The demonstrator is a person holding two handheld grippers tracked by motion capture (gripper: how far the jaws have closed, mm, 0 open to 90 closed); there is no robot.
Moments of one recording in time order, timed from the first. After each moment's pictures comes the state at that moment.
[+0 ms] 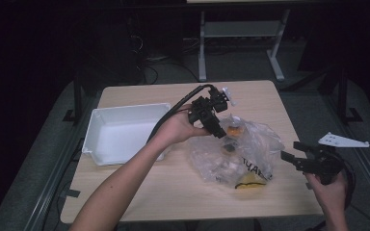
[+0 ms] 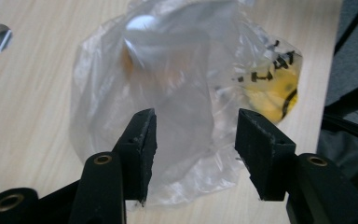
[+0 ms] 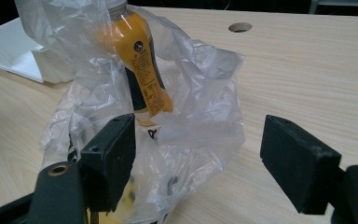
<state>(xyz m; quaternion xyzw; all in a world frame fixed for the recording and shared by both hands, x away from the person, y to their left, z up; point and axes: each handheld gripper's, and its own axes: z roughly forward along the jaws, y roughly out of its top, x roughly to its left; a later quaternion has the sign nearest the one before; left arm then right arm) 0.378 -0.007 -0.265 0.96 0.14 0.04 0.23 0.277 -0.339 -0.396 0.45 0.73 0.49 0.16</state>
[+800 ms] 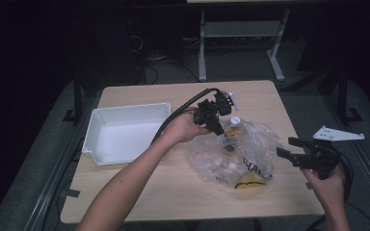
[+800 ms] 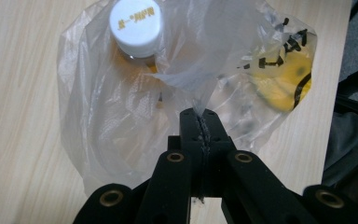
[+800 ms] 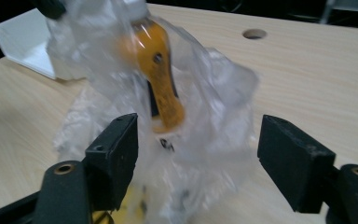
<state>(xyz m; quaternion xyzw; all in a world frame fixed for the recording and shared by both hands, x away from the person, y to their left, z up) 0.386 -0.014 -0.287 0.97 0.11 0.01 0.20 0.289 -0.321 -0.373 0.42 0.76 0.48 0.15</state>
